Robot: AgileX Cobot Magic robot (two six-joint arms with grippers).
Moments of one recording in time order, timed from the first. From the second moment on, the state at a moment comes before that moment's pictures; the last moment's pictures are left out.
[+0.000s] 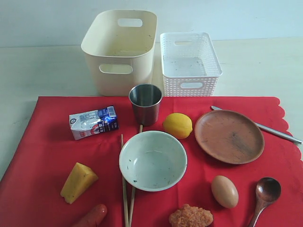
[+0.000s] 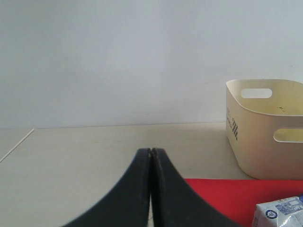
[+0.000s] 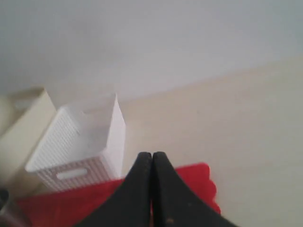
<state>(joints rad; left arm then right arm) 0.00 0.01 0.00 0.00 0.09 0.06 0.03 0.53 -0.21 0.16 0.01 0.14</state>
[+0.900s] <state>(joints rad) 0.00 0.01 0.00 0.00 0.09 0.06 0.58 1.68 -0.77 0.15 0.07 0.00</state>
